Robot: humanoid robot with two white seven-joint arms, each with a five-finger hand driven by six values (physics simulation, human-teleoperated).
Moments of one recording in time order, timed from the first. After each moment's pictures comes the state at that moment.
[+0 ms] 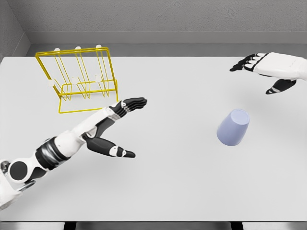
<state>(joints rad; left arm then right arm) -0.44 0.82 -1.01 -1.77 0.59 -0.61 -0.07 -1.03 -1.03 1.12 -1.28 0.20 -0.61 0.29</state>
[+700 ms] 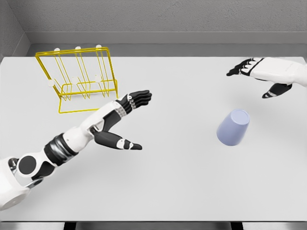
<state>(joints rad) -0.46 0.79 -1.02 -1.77 0.69 -0.49 -0.07 -1.01 -1.02 1.13 -1.27 0.17 -0.61 0.29</state>
